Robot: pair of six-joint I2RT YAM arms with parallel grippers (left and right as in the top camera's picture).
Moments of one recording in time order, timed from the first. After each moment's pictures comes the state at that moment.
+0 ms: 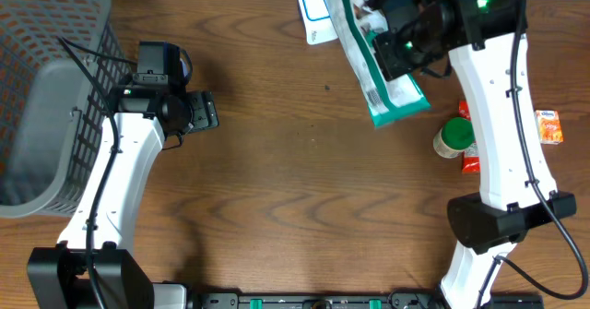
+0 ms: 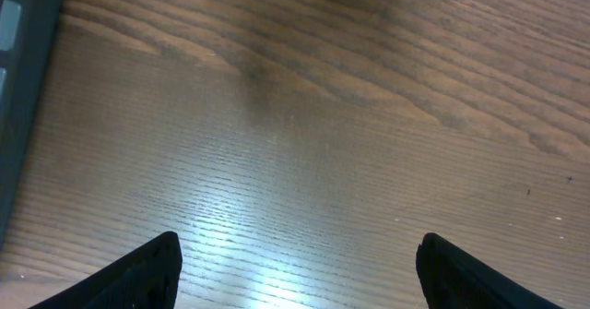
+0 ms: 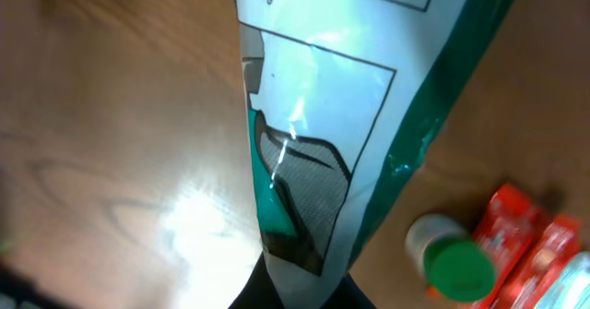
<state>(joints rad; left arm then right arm) -0.04 1.55 1.25 -0.89 0.01 -0.28 0.30 2.00 2.45 -1.66 -0.12 -0.11</state>
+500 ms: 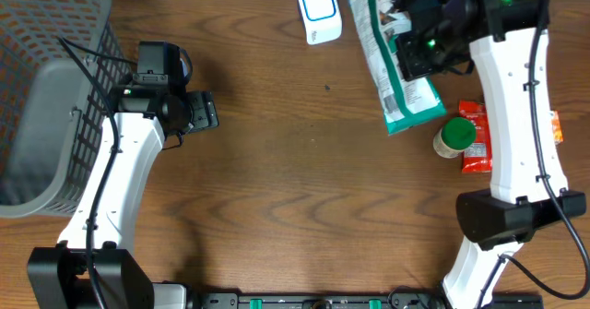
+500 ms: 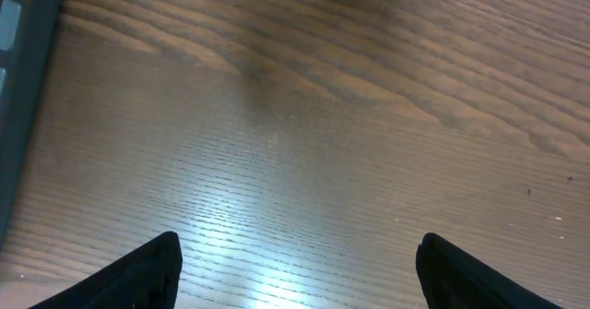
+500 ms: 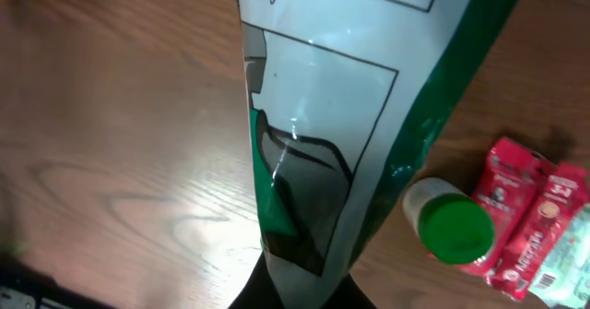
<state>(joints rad) -0.04 1.55 1.25 -0.89 0.01 -0.28 0.20 2.00 2.43 -1.70 -0.14 -0.09</state>
